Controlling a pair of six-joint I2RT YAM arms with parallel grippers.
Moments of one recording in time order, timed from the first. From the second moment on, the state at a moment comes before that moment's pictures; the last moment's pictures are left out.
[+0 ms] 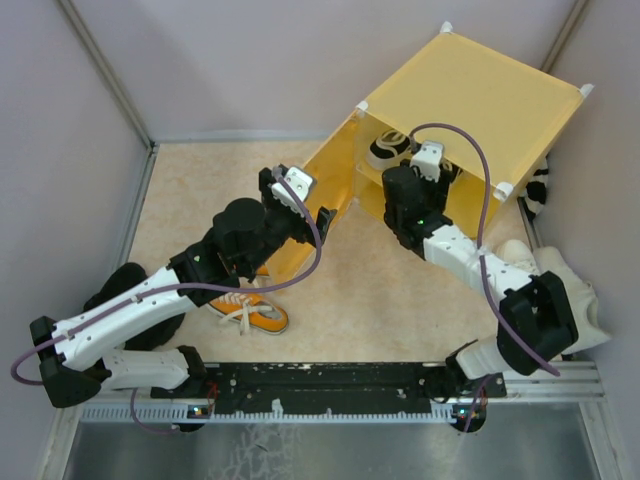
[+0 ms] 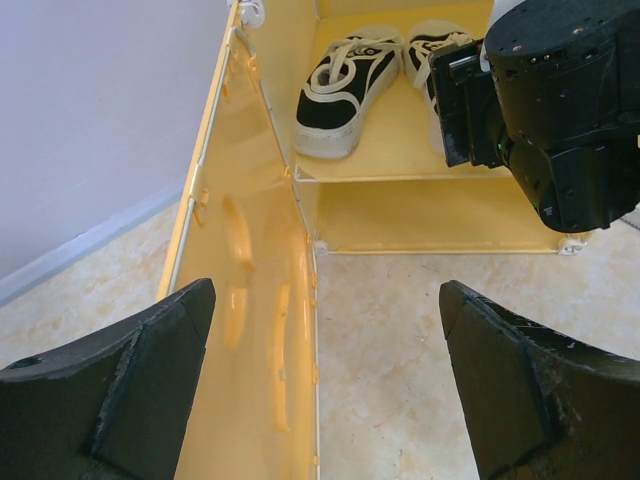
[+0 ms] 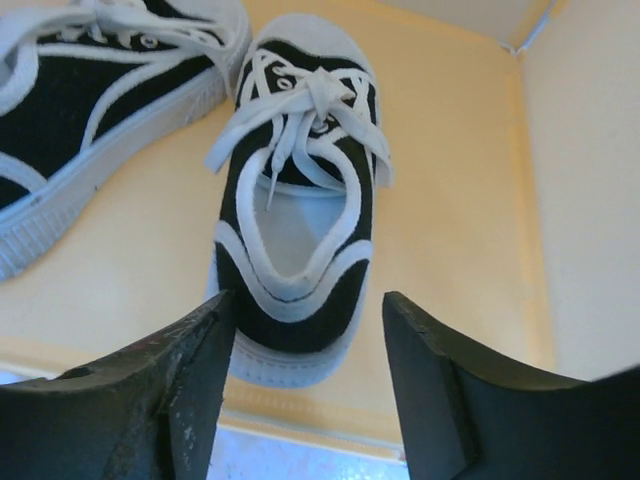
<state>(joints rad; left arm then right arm) -1.03 1.16 1.19 -0.11 -0.43 0.09 0.53 1.41 1.02 -0.01 1.07 0.18</state>
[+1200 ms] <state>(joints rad) -1.03 1.16 1.19 -0.11 -0.43 0.10 0.47 1.72 1.17 0.59 1.00 -0.02</state>
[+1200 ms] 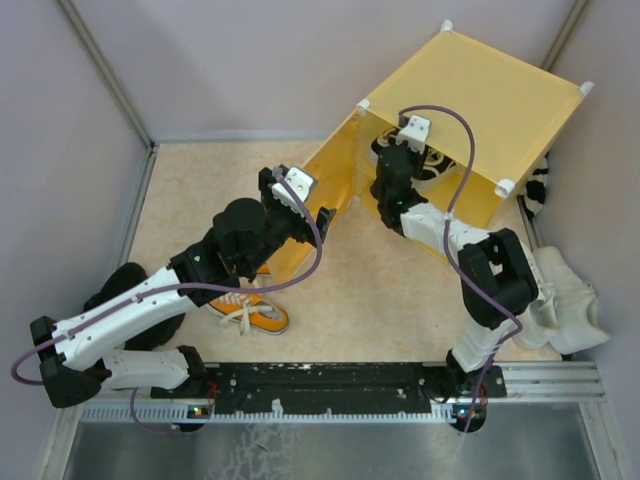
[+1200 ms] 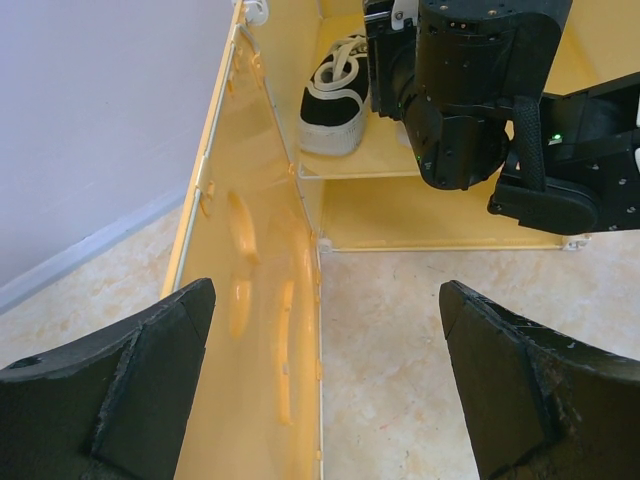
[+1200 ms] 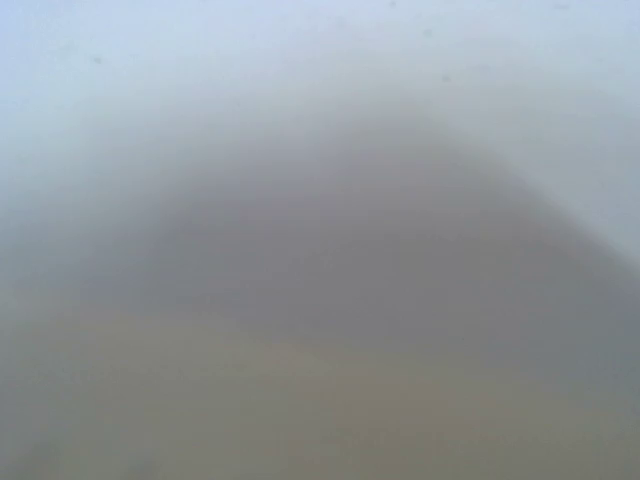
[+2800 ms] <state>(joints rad) -1.03 1.15 1.18 -0.10 -0.44 0.10 0.45 1.38 1.05 -0.06 0.79 0.23</state>
